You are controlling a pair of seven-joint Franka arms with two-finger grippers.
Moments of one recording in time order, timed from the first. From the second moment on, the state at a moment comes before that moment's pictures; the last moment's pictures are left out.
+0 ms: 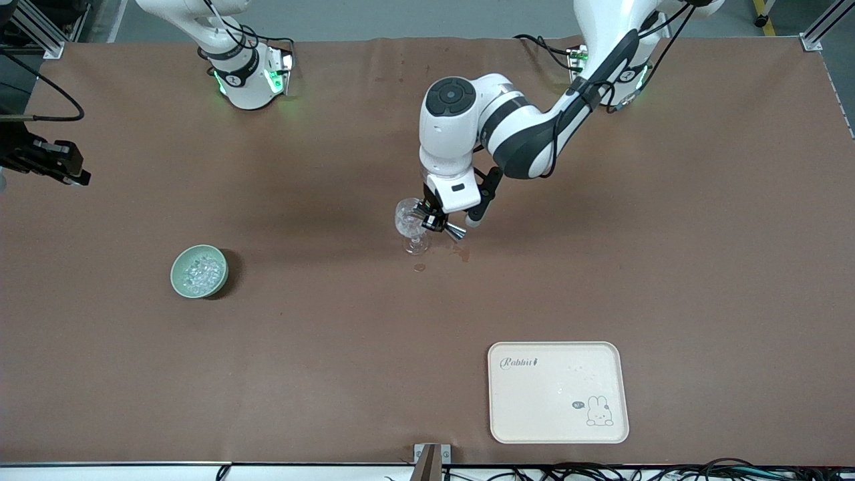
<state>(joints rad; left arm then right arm) -0.41 0.53 -0.50 -1.59 0.41 2.16 -2.14 0.01 -0.01 -0.06 -1.57 0.01 1.51 0.00</state>
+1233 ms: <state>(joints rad) -0.13 0.53 -0.49 -1.45 -0.34 2.15 -1.97 0.02 -0.01 -0.01 -1.57 0.02 1.52 0.02</state>
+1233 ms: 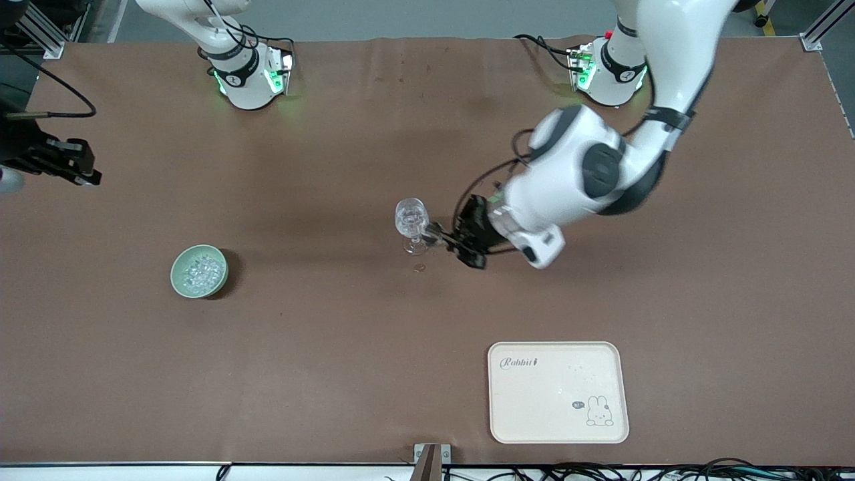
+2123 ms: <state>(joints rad) 0.24 0.78 -0.47 -1.32 -0.93 2.15 -1.38 0.04 0.19 0.53 -1.59 0.02 1.84 0.63</state>
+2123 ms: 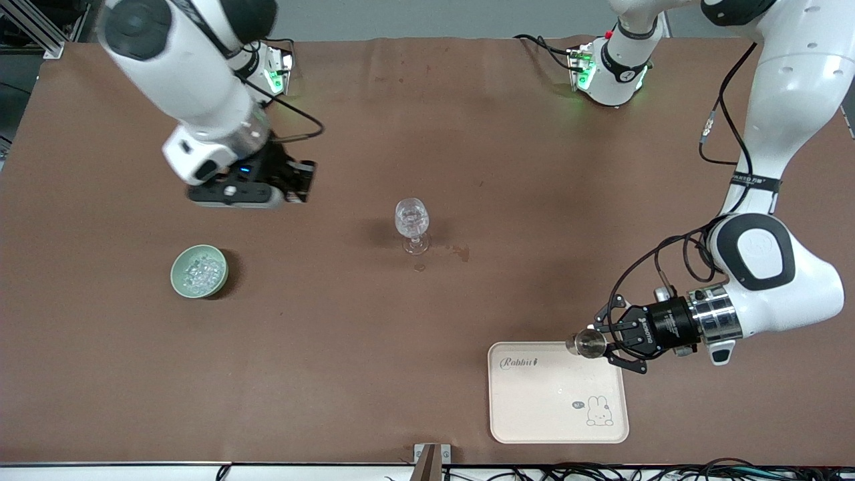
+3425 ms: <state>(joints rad) 0.25 1.17 -0.39 -1.11 -1.08 2.22 -0.93 0.13 0.56 0.75 -1.59 -0.39 2.02 0.96</state>
